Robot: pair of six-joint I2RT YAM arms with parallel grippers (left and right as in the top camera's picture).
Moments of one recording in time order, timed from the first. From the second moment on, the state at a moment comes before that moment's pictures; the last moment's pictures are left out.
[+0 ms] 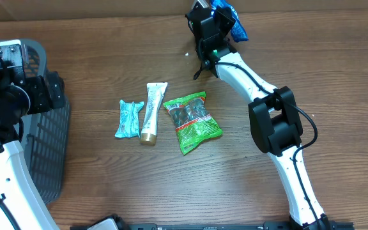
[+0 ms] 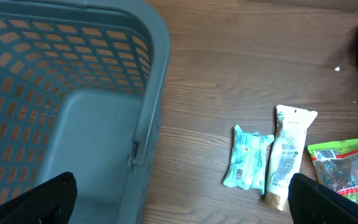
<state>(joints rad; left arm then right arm) 0.43 1.37 1.83 -1.31 0.12 0.19 0.47 2.56 2.17 -0.04 0.86 -0.88</state>
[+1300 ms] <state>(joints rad) 0.43 1.37 1.83 -1.31 0.12 0.19 0.35 1.99 2.16 -1.21 -0.23 -0.18</state>
